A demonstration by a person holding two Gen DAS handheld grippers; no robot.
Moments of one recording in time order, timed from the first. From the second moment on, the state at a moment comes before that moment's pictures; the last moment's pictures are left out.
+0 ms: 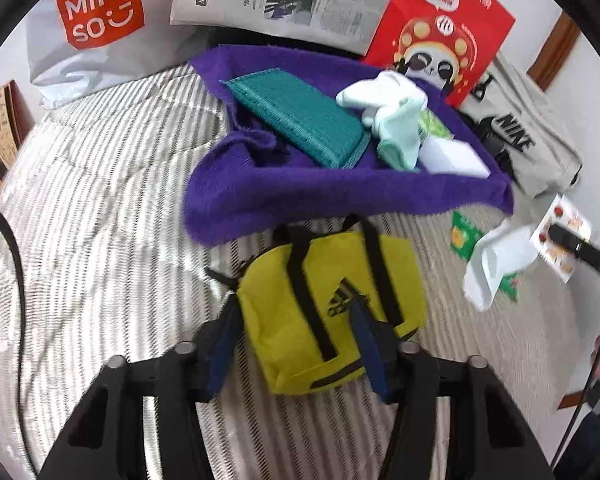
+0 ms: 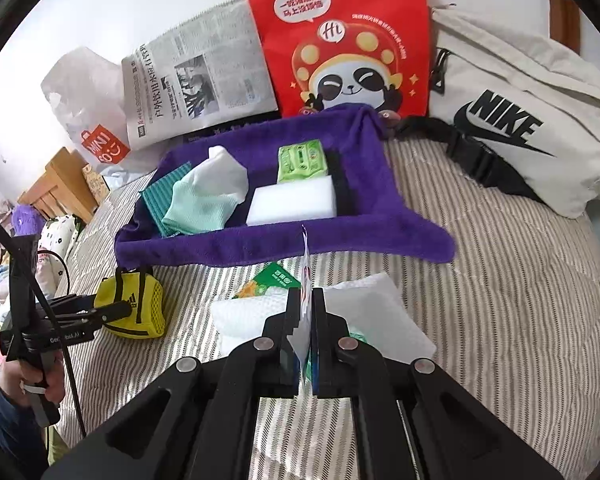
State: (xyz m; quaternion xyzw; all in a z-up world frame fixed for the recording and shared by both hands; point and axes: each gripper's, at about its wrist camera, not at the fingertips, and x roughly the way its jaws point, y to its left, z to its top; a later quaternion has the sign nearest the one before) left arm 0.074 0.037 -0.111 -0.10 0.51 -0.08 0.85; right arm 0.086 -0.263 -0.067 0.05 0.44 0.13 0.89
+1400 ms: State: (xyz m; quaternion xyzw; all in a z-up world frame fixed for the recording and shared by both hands) left arm 0.049 0.061 -0.019 -0.14 0.43 -0.13 0.88; right arm 0.072 -0.263 -0.030 0.07 0.41 0.16 0.90
